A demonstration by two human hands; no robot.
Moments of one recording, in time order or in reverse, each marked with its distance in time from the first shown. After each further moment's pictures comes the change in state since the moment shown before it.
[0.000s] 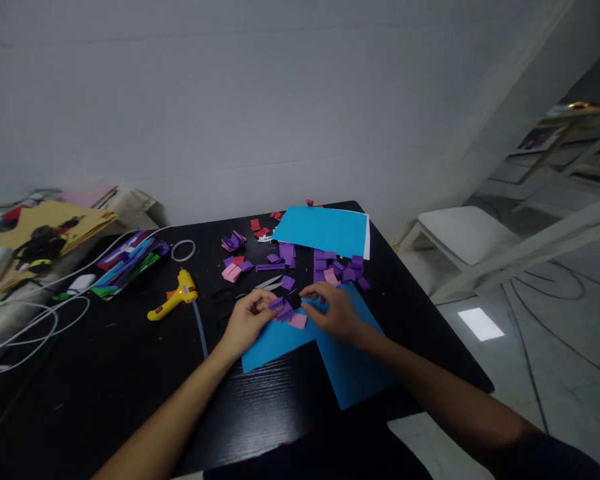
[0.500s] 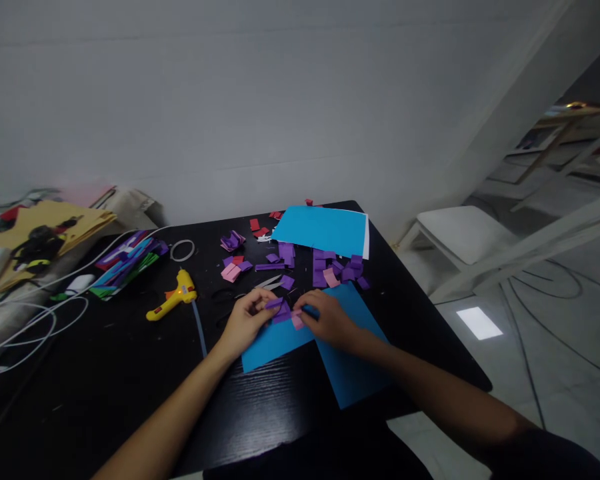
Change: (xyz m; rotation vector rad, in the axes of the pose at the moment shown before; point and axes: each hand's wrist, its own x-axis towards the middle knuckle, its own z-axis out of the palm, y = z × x) left_hand -0.003 0.010 -0.001 0.042 -0.014 -0.021; right_hand -0.004 0.009 0.012 -0.074 -0.126 -0.086
